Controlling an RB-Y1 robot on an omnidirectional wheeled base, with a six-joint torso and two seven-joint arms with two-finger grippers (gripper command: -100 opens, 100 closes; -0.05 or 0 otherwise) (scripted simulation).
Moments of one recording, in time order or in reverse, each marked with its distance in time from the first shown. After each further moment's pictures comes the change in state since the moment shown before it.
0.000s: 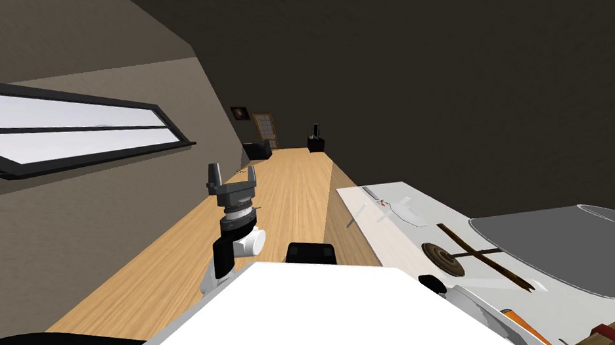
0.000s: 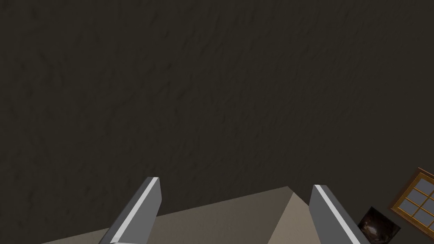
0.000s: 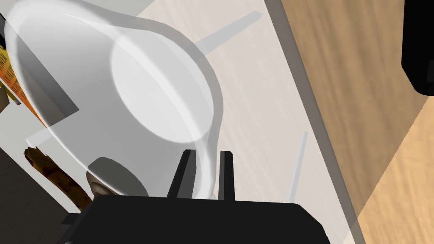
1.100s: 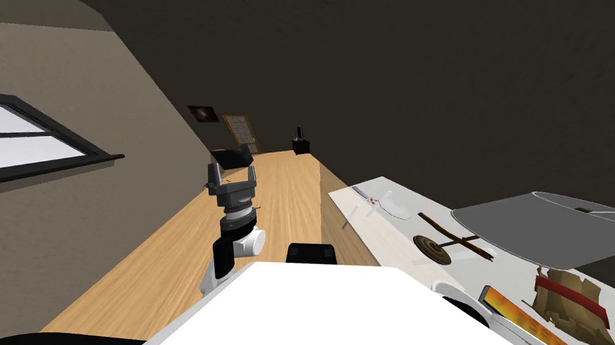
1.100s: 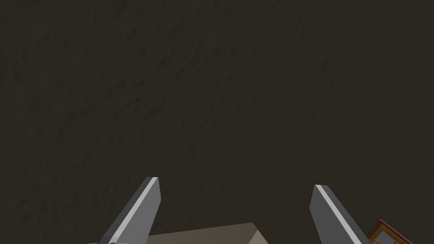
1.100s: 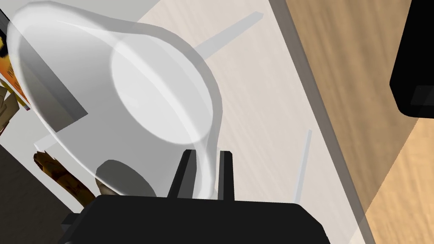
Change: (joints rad) left arm 0.000 0.000 0.000 0.000 0.000 0.000 0.000; right arm 0.128 -0.101 0.001 0.013 0.014 -0.214 0.075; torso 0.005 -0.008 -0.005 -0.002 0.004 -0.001
